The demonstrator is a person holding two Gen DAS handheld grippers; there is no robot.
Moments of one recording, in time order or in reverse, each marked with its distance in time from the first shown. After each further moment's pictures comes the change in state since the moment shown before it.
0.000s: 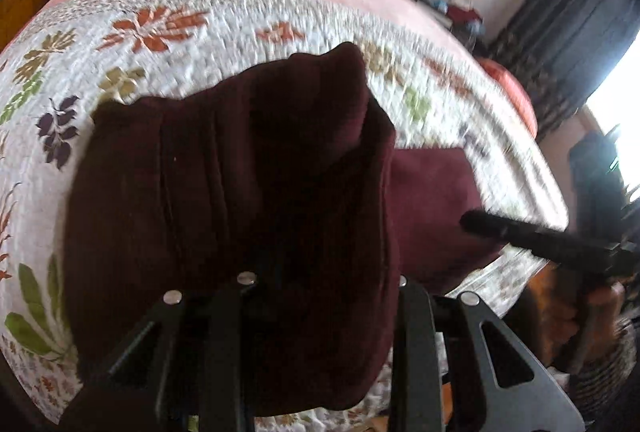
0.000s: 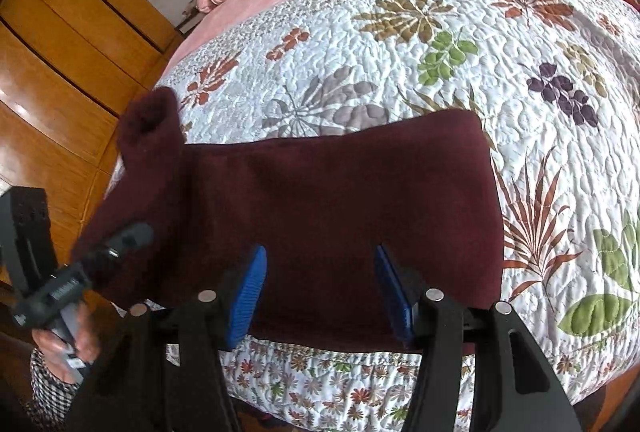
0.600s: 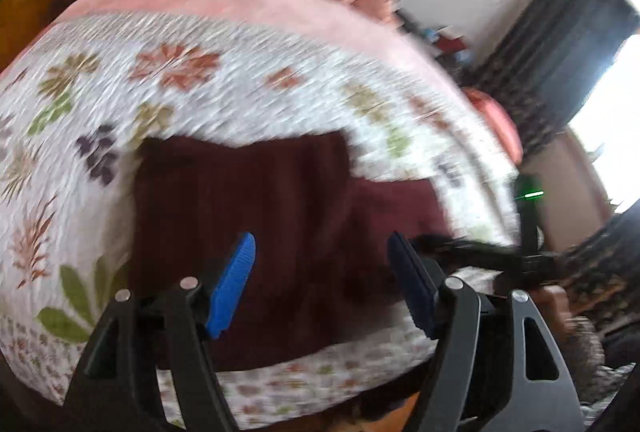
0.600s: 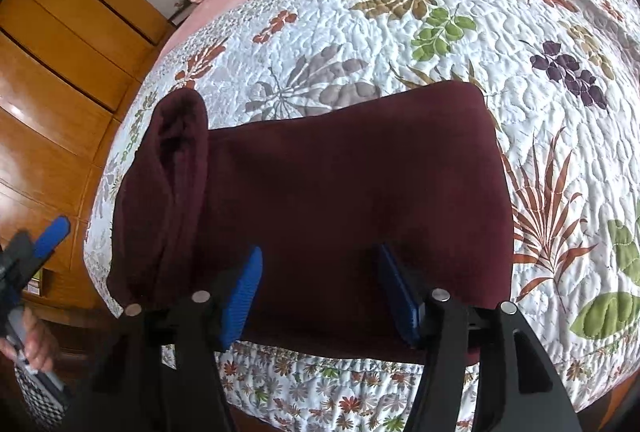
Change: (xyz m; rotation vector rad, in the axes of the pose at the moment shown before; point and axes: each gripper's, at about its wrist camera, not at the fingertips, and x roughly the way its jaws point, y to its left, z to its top) left arm -0.068 0.030 0.003 -0.056 -0.080 -0.031; right arm 0.018 -0.008 -0.004 0.005 0.038 -0.007
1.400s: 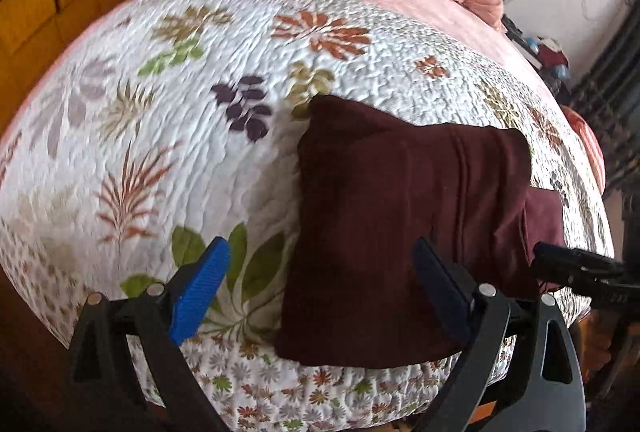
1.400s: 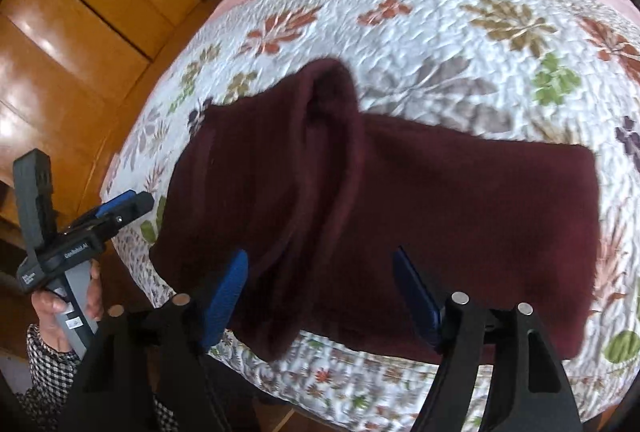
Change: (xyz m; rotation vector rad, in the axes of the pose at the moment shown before) left arm -0.012 0.079 -0.015 -0.164 0.019 0.298; right arm 0.020 0.100 0.005 -0.196 0.096 0.065
